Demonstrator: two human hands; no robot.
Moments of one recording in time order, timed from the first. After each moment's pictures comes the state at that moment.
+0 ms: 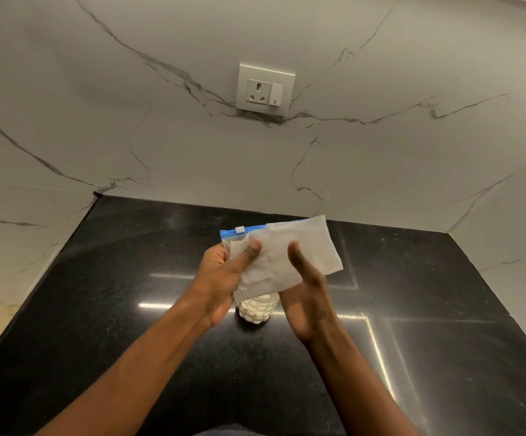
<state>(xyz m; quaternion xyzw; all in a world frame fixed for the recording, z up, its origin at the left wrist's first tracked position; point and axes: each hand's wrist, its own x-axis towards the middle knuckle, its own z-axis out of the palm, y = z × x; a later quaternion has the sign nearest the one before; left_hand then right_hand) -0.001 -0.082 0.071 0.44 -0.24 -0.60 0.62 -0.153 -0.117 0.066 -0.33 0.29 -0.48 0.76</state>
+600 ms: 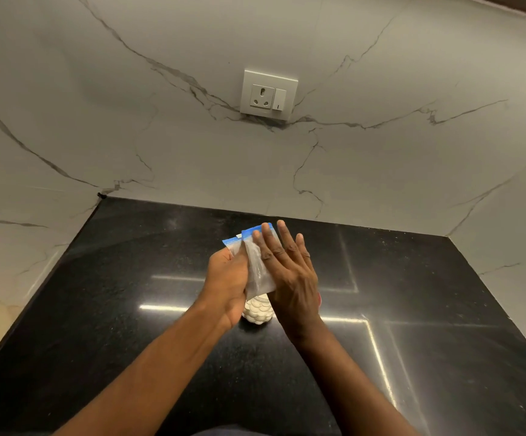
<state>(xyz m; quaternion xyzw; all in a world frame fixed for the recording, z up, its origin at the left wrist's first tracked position) -0.020 -0.083 0.078 0.49 -0.15 -0.56 0.65 -0.138 -0.132 0.034 -0.85 0.32 -0.41 -0.07</state>
